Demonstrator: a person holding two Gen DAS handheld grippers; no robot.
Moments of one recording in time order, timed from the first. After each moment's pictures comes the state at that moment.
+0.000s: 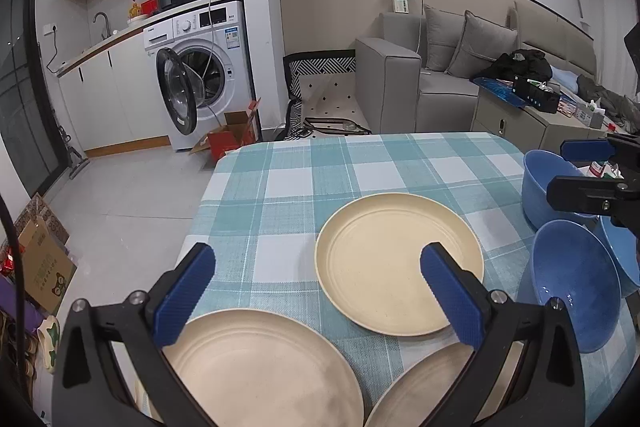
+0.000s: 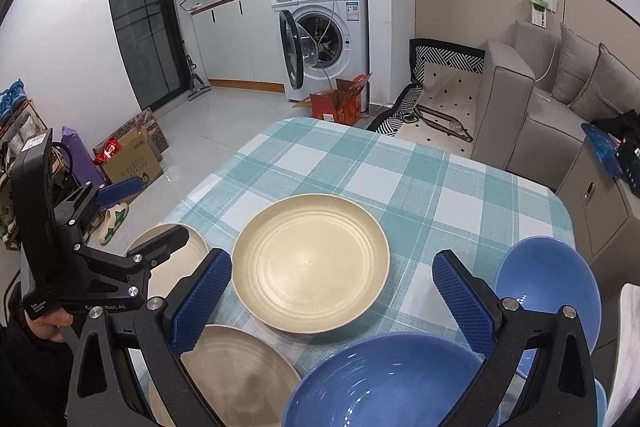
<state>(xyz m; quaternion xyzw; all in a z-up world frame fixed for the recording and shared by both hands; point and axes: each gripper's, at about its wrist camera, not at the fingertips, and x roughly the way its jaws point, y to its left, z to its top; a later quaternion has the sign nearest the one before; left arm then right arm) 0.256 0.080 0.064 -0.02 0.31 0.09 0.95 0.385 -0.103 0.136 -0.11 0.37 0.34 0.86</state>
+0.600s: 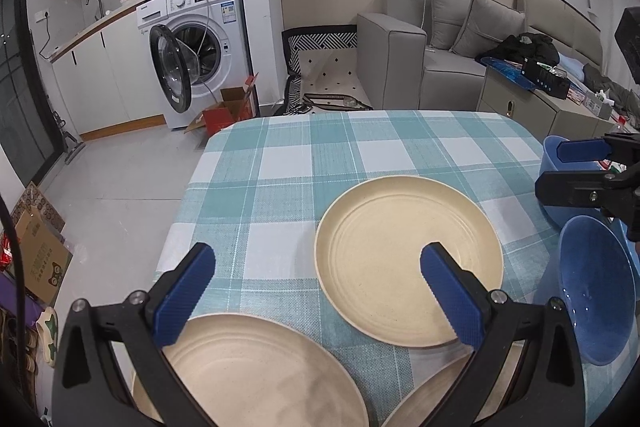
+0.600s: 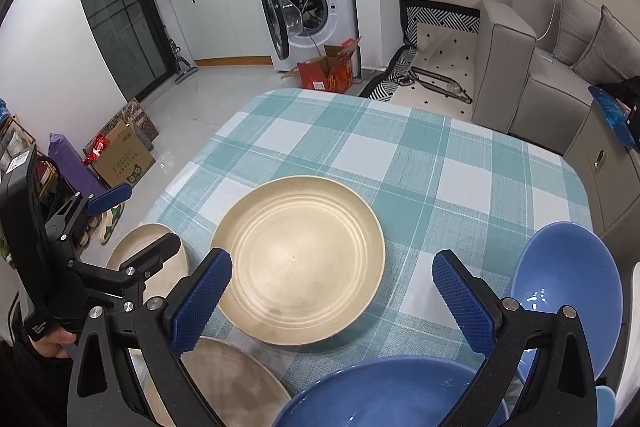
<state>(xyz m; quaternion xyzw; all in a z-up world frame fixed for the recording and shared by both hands) 0.290 0.088 0.040 -0.02 0.36 0.09 0.93 0.438 -0.084 0.104 -0.10 0.44 0.32 0.83</state>
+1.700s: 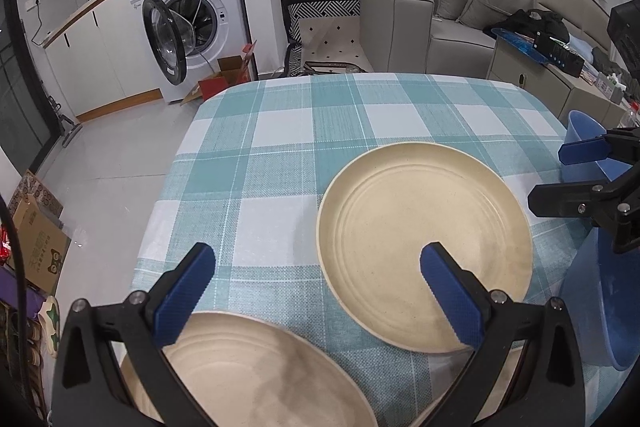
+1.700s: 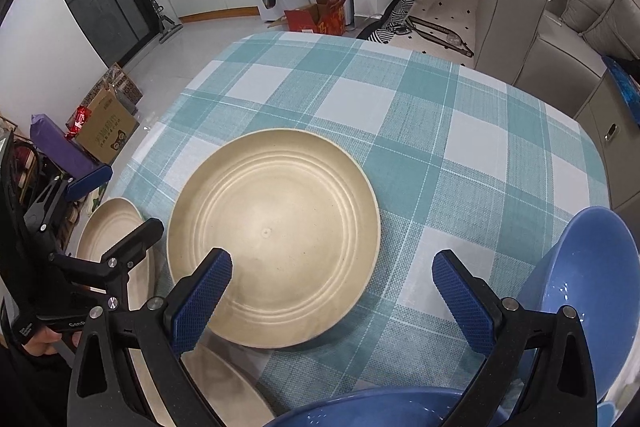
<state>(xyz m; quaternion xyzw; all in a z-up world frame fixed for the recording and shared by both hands) 0.320 0.095 0.007 -0.03 0.41 0.08 0.91 0.471 -0.066 0.051 -0.13 0.52 0.29 0.79</state>
